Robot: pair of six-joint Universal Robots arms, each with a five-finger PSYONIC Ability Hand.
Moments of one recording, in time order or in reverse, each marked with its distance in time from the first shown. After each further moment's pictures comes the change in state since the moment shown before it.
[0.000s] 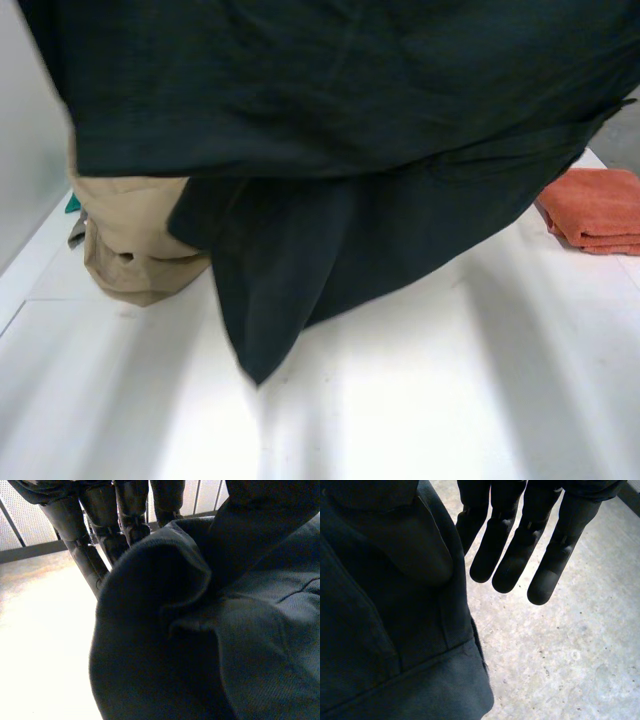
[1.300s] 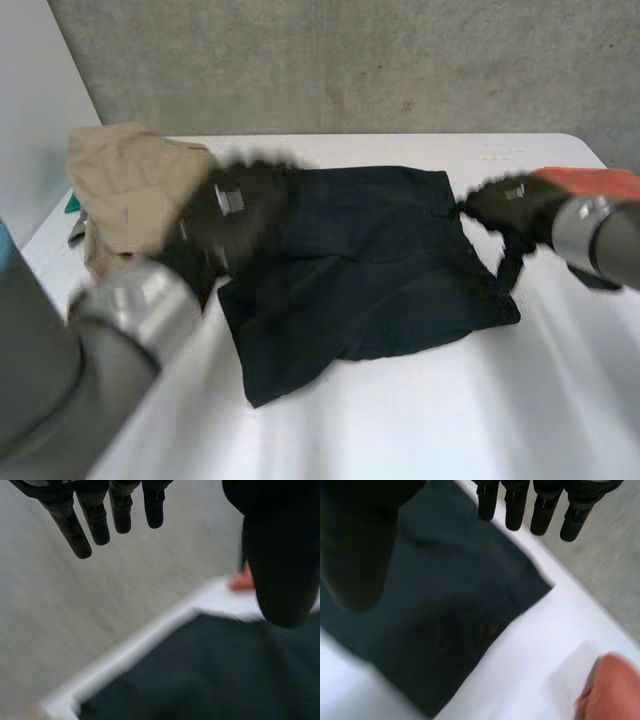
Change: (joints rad) left arm -0.046 -0.241 -0.485 -0.213 0.089 0.010; right arm -0.037 0.577 0.388 0.117 -0.112 -0.105; left_hand -0.948 -0.994 -0.980 -0.999 -0.956; right_hand -0.851 -0.927 -0.925 -0.936 -0.890
